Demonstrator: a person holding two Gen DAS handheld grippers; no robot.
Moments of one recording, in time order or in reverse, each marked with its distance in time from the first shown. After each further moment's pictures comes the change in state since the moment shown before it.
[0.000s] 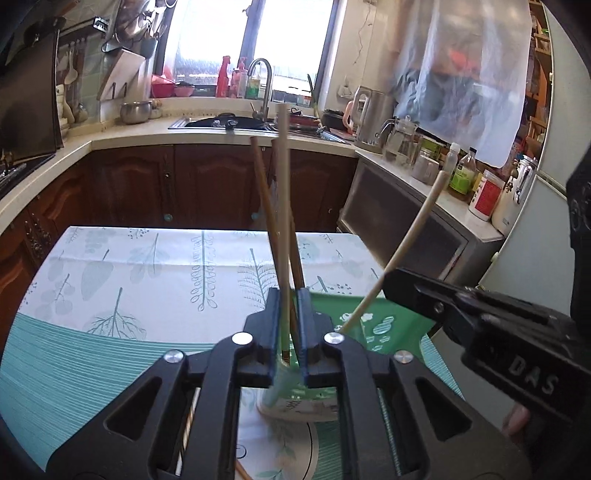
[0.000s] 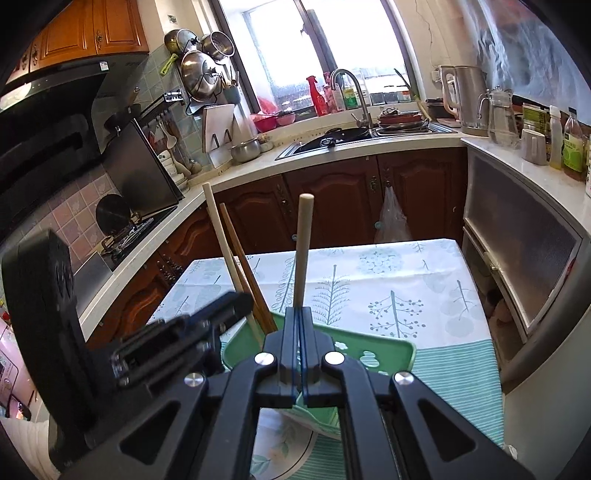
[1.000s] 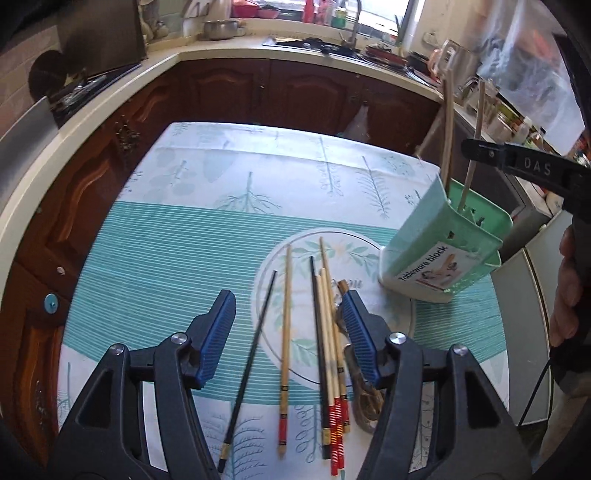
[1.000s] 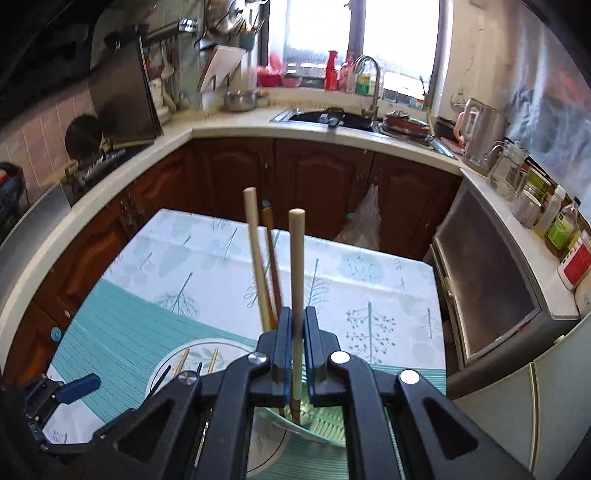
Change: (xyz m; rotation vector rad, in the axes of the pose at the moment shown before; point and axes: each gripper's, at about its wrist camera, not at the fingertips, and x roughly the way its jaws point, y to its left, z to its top) left arm -0.108 0.114 -0.041 -0.170 0.313 0.257; right arm 0.035 0.082 0.036 -0.260 0.183 -0.237
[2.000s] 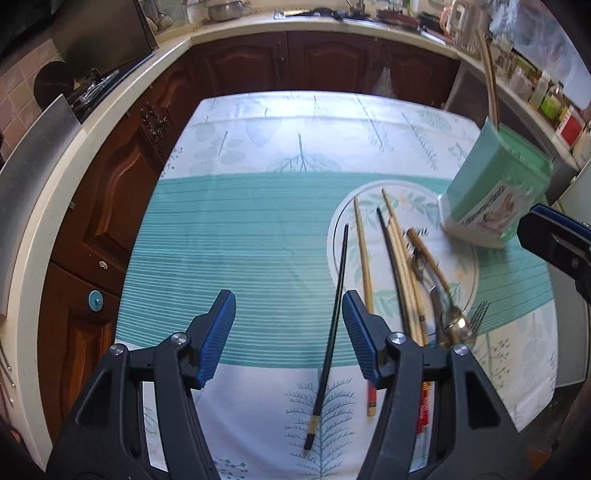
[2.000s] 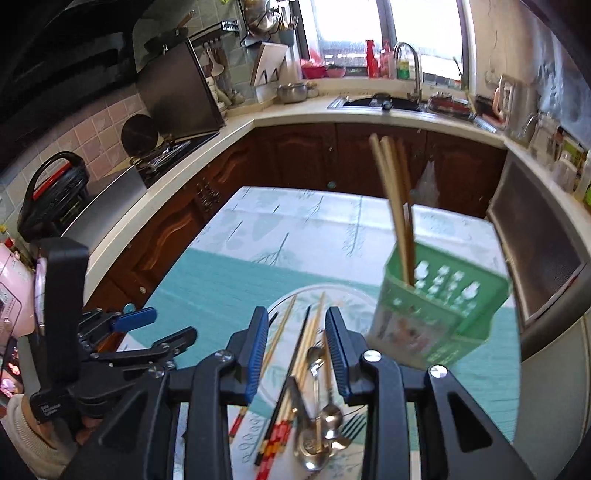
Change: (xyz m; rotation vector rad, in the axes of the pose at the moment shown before) left arm 0.008 0.036 -0.018 0.115 0.138 0.129; right arm -0.044 0.070 -0.073 0.069 0.049 0.249
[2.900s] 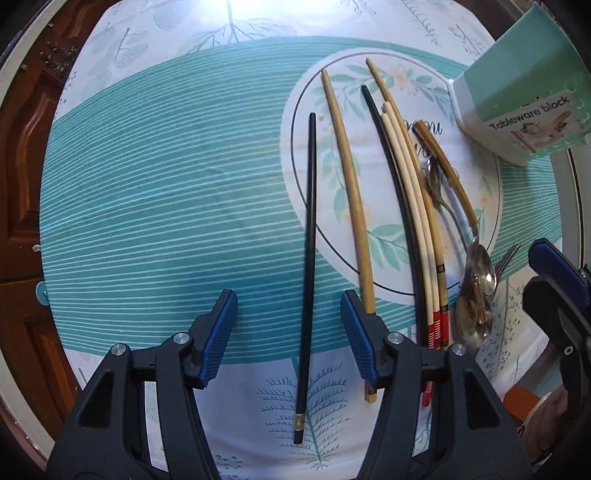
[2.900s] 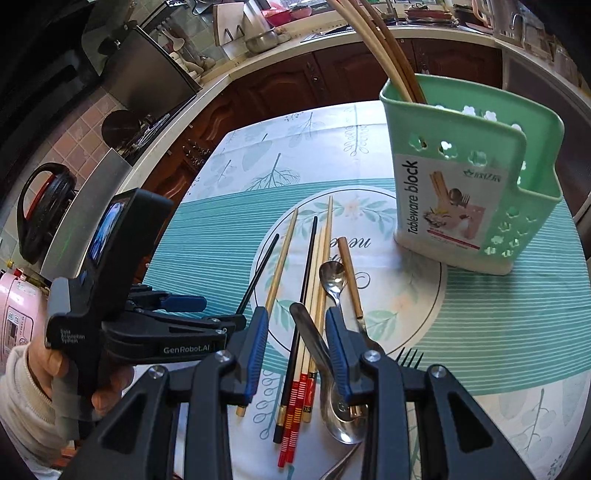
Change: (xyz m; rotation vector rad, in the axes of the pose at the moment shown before) left arm 0.122 -0.036 0.017 0.135 0.471 -0.127; right arm 0.057 -0.032 -0.062 0.213 0.160 0.103
